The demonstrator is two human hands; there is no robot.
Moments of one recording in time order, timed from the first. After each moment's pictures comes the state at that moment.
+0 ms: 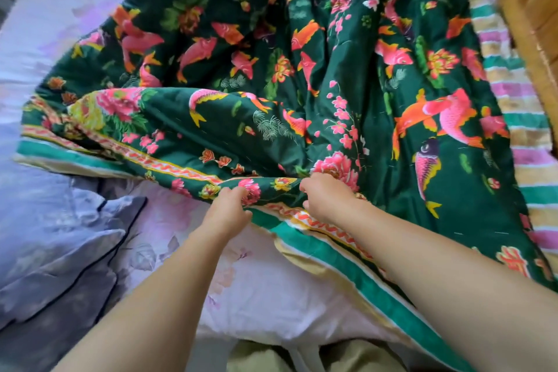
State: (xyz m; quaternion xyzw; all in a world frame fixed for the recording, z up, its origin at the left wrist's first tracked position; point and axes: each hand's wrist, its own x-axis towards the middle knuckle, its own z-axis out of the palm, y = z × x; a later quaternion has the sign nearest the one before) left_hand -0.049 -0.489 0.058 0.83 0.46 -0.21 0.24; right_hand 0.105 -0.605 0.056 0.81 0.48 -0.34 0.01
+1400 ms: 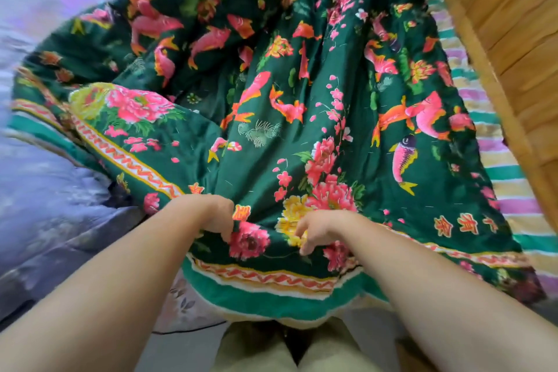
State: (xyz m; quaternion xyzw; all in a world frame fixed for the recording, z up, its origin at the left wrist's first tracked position) left_hand -0.162 -0.432 0.104 0.82 0.26 -0.48 0.17; right_hand -0.035 -0.593 0.078 0.72 0.39 -0.56 0.12
